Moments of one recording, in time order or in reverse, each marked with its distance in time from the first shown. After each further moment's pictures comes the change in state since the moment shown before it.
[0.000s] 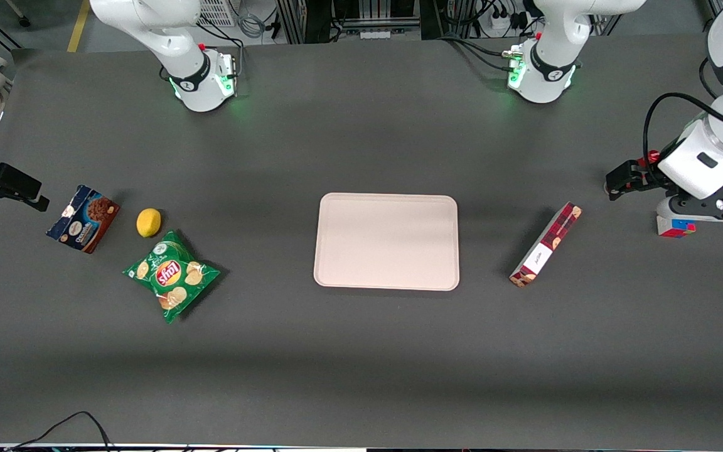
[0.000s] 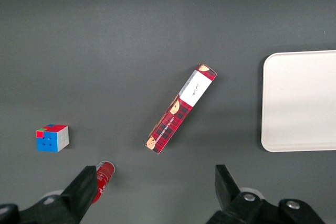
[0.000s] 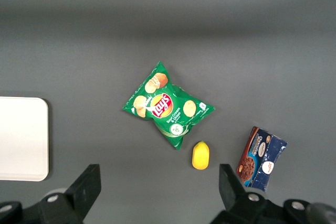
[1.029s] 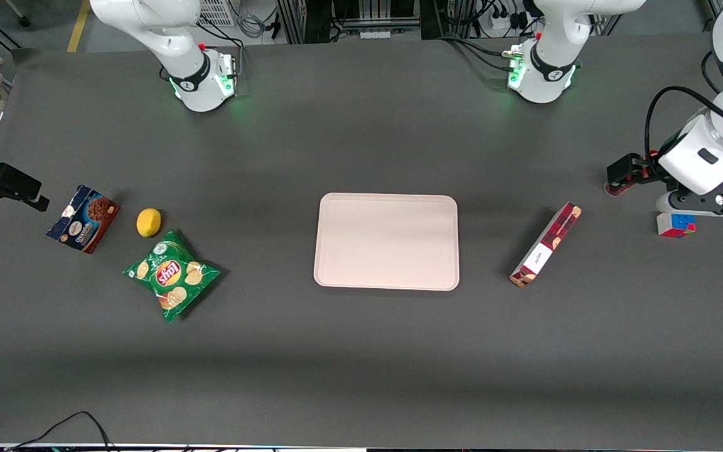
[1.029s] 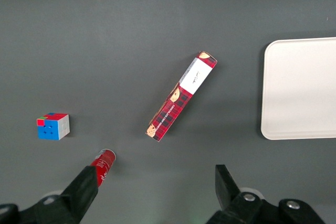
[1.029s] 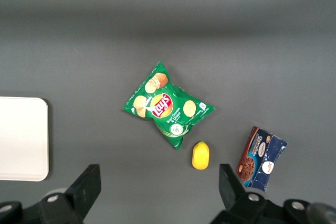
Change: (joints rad) arm -0.001 0.000 0.000 0.019 0.000 -0.064 0.001
